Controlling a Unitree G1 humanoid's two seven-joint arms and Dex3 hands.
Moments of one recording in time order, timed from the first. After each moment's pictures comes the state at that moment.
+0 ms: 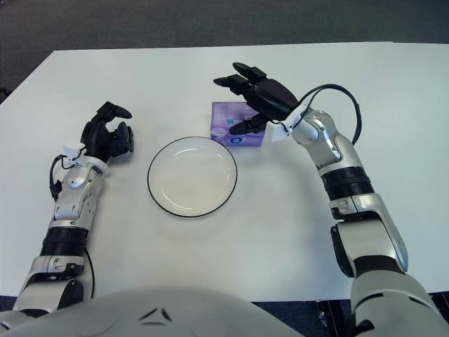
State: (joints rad) left arm -0.19 0.13 0.11 0.17 -0.19 -0.09 -0.09; right arm -0.65 -0.58 0.22 0.40 -0.52 -0.65 0.23
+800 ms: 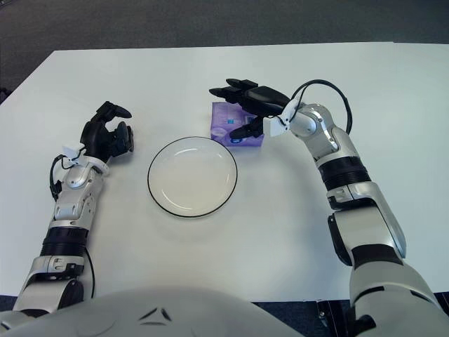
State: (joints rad) left arm -0.19 0.12 0.11 0.16 -0.19 -0.10 -0.09; right arm -0.73 -0.57 0.27 0.51 -0.43 -0.64 0.49
